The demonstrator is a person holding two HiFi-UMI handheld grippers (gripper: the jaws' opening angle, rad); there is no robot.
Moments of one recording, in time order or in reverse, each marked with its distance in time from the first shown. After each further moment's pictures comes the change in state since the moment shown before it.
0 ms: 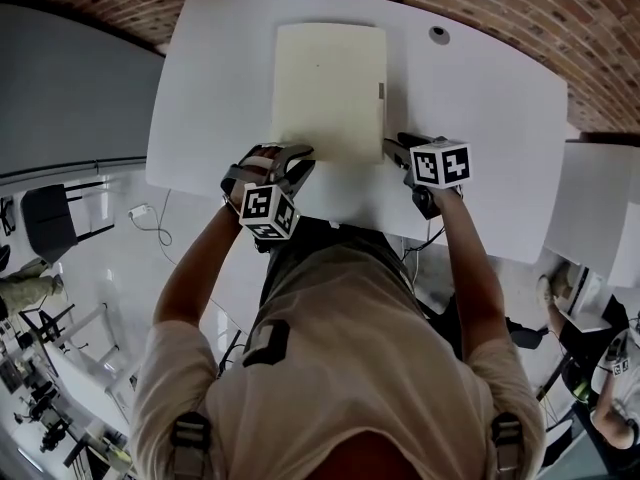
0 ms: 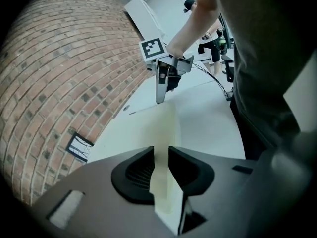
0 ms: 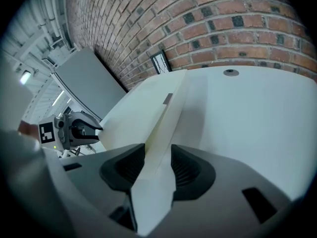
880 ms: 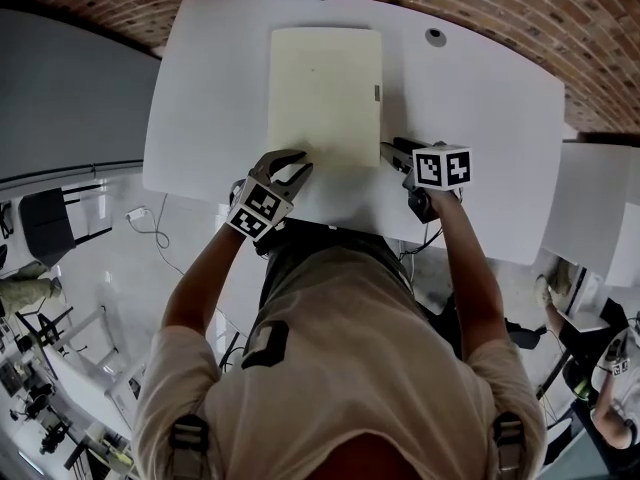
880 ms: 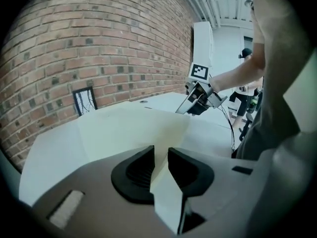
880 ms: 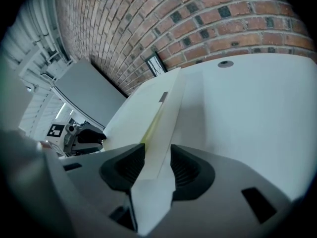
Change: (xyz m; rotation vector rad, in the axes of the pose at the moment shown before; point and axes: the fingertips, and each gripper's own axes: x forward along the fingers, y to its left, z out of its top) left arm -0.002 0.007 -0.003 -0.654 -0.177 -0.047; right arm -0.002 -0.003 -0.001 0.108 -0.028 0.060
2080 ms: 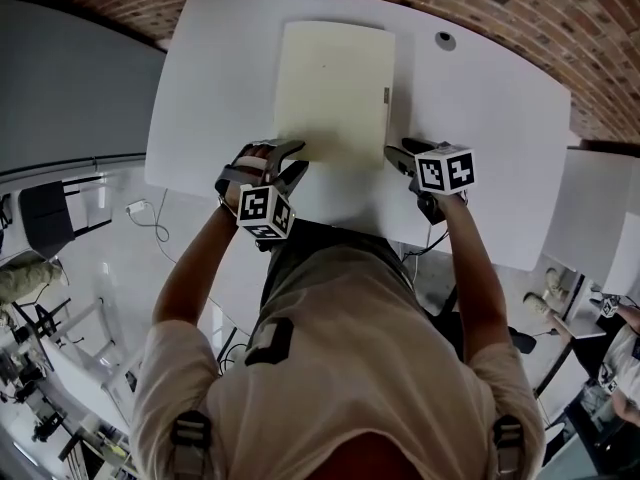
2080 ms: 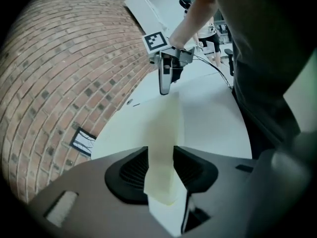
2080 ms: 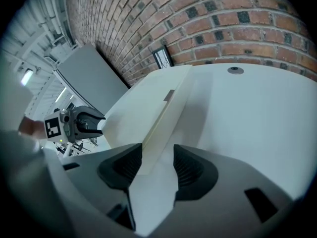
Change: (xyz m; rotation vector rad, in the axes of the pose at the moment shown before) left arm -0.002 0.016 -0.011 0.655 0.218 0.100; right arm 0.005 -0.002 0.000 -0.134 0.081 -0.035
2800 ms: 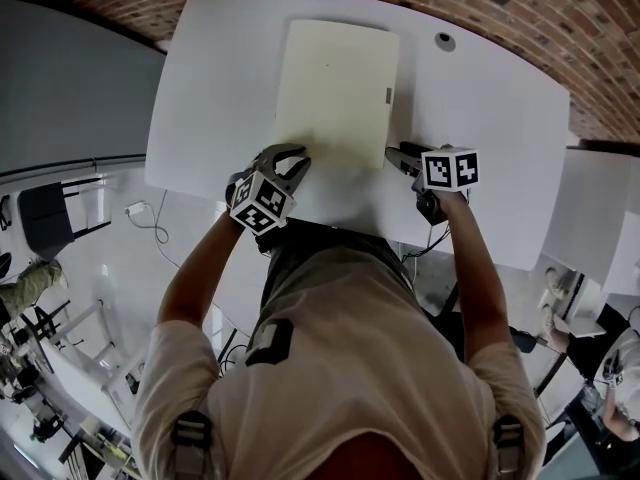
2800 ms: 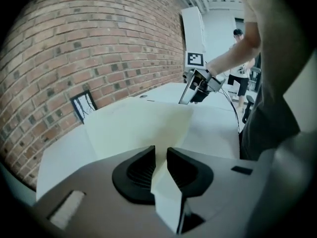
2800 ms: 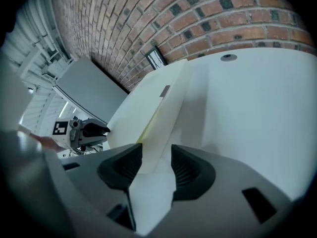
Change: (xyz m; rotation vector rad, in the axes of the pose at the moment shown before) left arm 0.006 -0.001 -0.006 -0.506 -0.117 -0.083; right arm 0.003 0.000 -0.006 0.126 -0.019 0.073
